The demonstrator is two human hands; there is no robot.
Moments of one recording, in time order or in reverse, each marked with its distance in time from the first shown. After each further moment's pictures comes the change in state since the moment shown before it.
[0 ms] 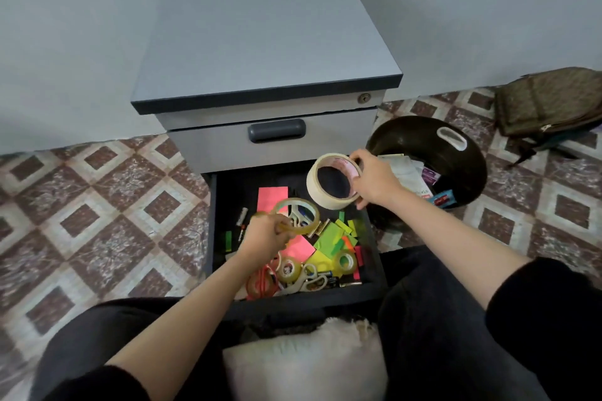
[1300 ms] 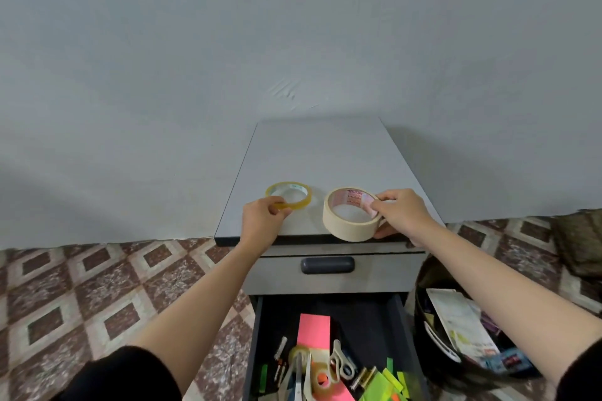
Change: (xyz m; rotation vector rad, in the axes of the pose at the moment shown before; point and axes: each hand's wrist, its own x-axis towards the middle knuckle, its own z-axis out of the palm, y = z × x) left_hand 0.087 0.086 -0.205 -0.135 0.658 0.066; right_hand 0.044 -0.144 -0.088 0.456 0.113 -0.165
